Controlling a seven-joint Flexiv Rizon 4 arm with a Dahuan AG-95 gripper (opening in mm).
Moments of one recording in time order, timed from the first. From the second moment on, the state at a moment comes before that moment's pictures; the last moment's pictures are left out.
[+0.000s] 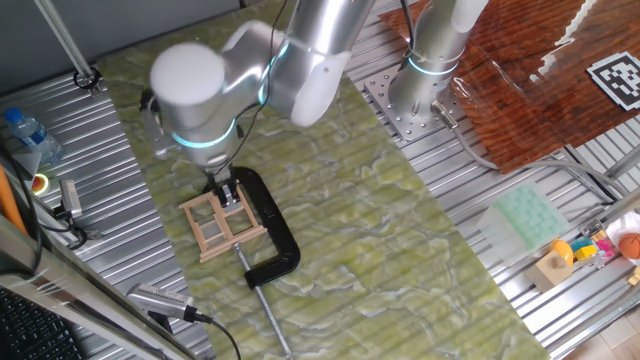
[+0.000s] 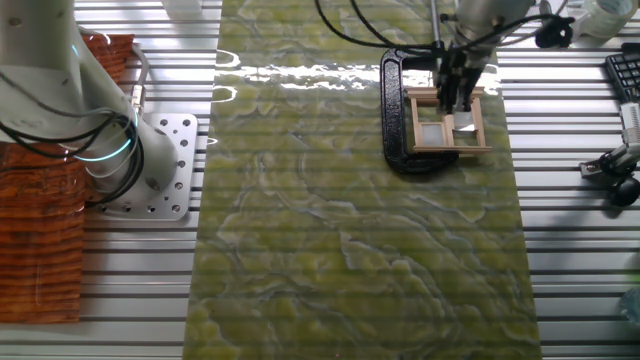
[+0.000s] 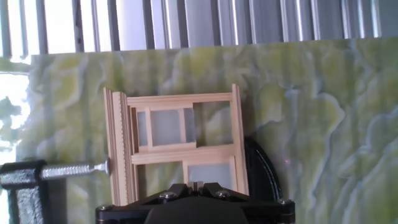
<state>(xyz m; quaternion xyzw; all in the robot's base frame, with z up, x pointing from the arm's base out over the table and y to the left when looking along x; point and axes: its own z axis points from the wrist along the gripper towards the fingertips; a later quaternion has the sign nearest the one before) 0.588 0.081 0.066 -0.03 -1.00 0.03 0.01</state>
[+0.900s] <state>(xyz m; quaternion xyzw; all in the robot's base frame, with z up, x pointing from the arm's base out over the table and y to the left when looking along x) 0.593 0.077 0.049 -0.04 -1.00 0.06 0.02</state>
